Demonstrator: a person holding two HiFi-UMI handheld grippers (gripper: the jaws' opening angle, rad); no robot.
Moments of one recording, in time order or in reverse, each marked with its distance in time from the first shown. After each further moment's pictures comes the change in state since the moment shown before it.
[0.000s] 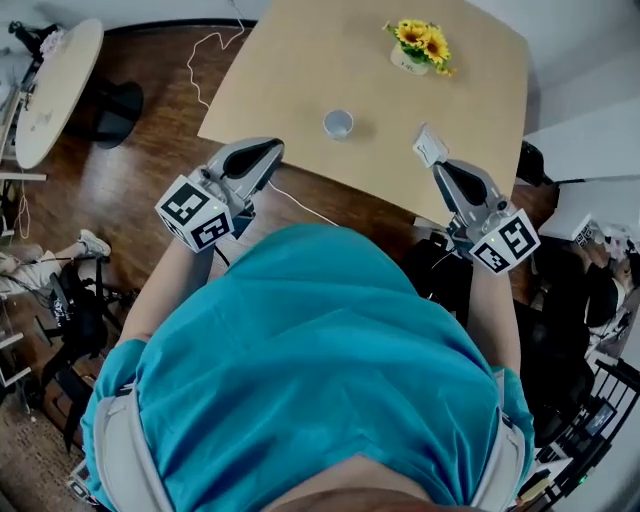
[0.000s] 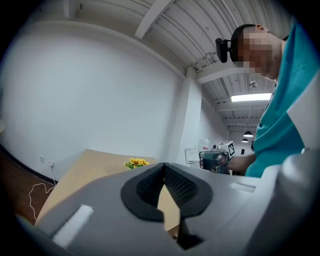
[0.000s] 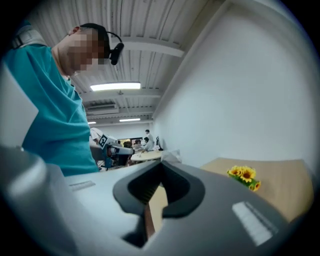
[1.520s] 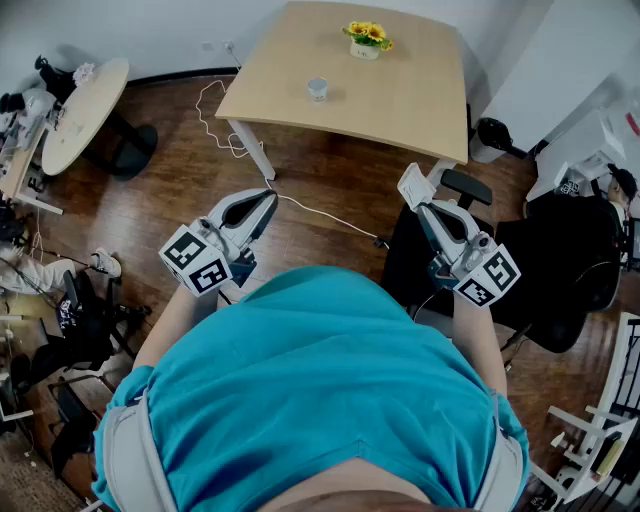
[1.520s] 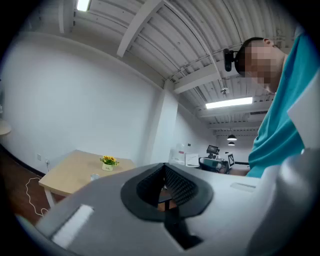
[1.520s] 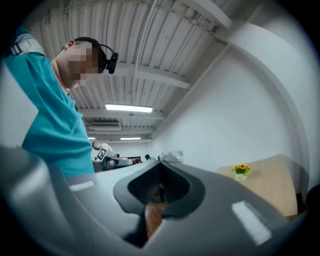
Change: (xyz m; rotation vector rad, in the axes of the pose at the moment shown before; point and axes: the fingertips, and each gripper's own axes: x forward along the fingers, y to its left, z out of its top) left arm -0.228 -0.337 -0.049 0.025 -0.058 -0.079; right arm -0.256 0.346 0.000 0.048 -0.243 -0.084
